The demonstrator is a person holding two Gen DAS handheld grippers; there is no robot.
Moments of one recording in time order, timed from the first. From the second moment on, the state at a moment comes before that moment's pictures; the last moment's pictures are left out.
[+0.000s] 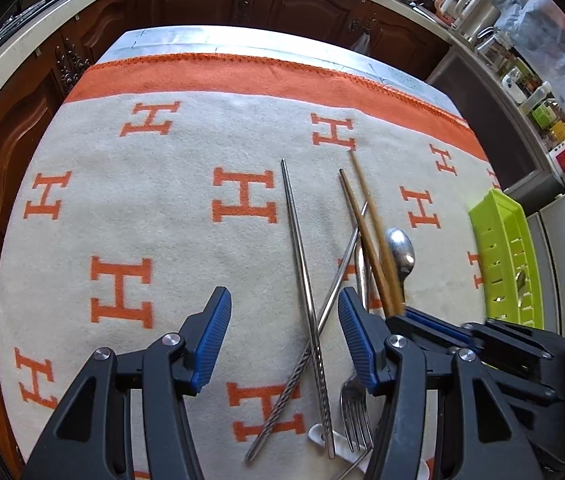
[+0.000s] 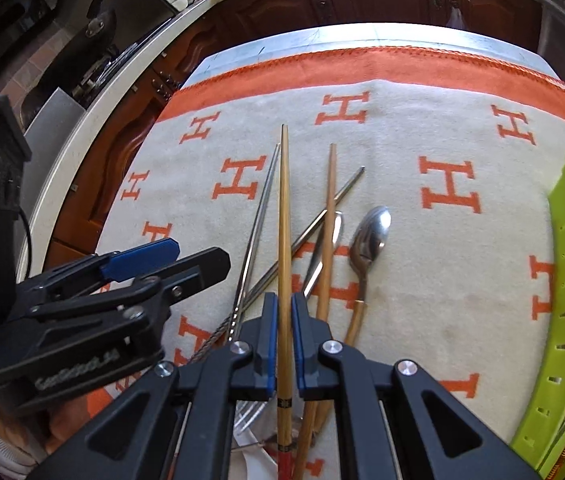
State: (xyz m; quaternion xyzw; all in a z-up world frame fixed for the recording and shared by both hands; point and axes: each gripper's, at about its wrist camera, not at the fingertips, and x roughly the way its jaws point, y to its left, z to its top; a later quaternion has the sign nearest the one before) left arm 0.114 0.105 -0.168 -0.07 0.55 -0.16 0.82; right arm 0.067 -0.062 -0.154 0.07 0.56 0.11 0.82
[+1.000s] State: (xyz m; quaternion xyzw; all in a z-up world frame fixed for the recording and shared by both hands) left arm 0.096 0.102 -0.188 -0.05 0.55 -0.08 0.83; right arm 0.039 -0.109 -0.138 0.14 0.54 0.11 0.82
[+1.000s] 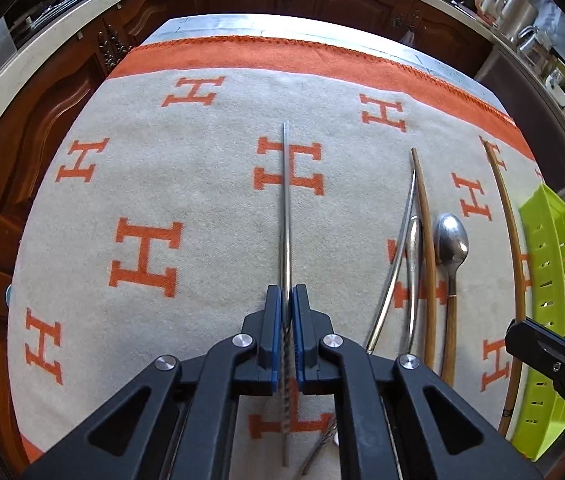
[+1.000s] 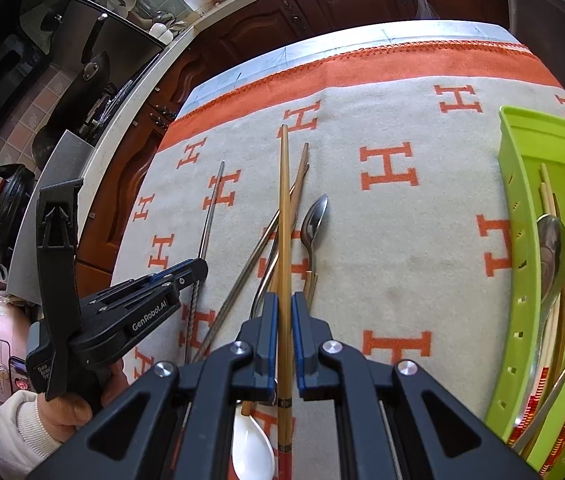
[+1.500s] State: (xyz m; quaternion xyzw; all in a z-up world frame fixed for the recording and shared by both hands) left arm 0.051 0.015 -0.100 -0.06 0.50 -0.18 0.84; right arm 0.009 -0.164 -0.108 0.18 0.51 0.10 0.83
